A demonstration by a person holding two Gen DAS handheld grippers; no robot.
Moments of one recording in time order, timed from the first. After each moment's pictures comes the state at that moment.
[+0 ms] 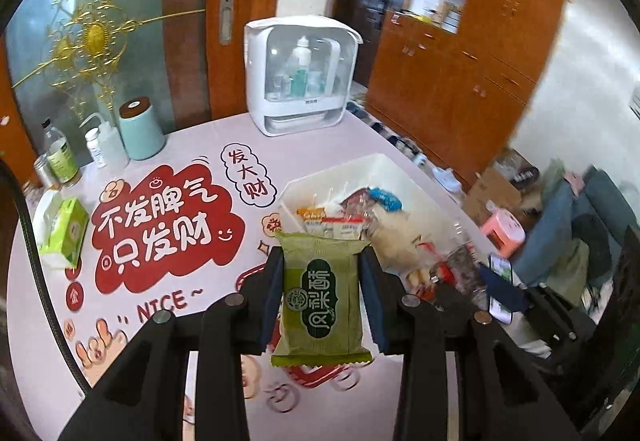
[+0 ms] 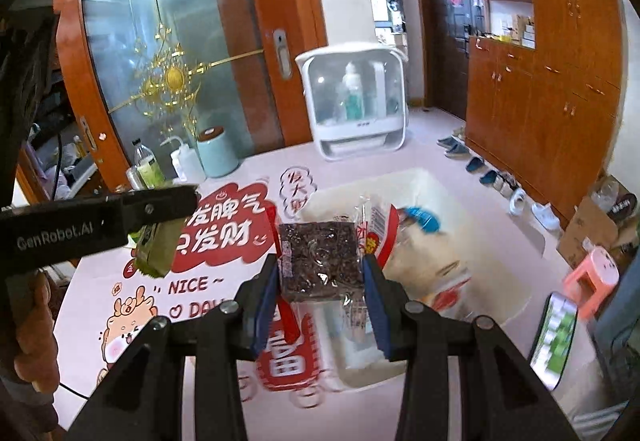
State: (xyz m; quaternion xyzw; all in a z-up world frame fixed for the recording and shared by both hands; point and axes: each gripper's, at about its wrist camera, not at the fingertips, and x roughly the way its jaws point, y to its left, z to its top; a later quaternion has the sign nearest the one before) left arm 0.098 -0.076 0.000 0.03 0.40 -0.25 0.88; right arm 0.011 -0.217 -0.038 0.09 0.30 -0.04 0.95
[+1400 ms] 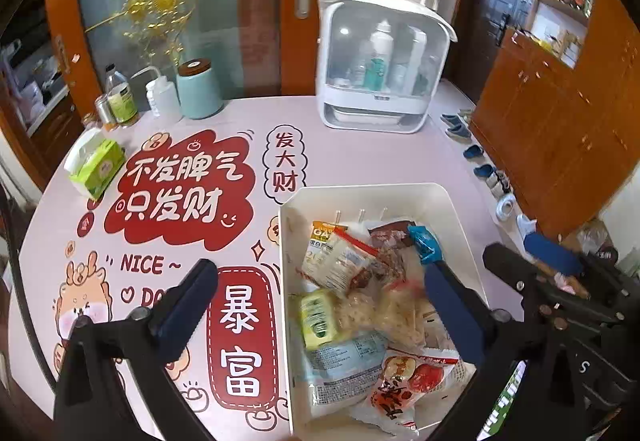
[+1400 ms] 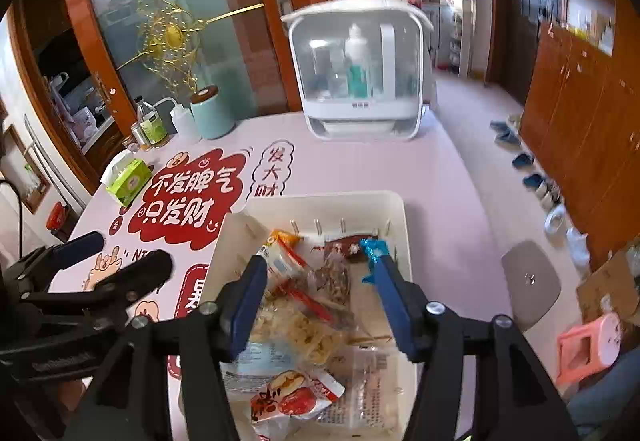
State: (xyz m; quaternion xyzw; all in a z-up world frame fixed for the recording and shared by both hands) left arm 0.150 -0.195 -0.041 -0.03 0.43 -0.04 0.90; right arm 0.141 -0.366 -0.045 0.05 0.41 0.08 0.91
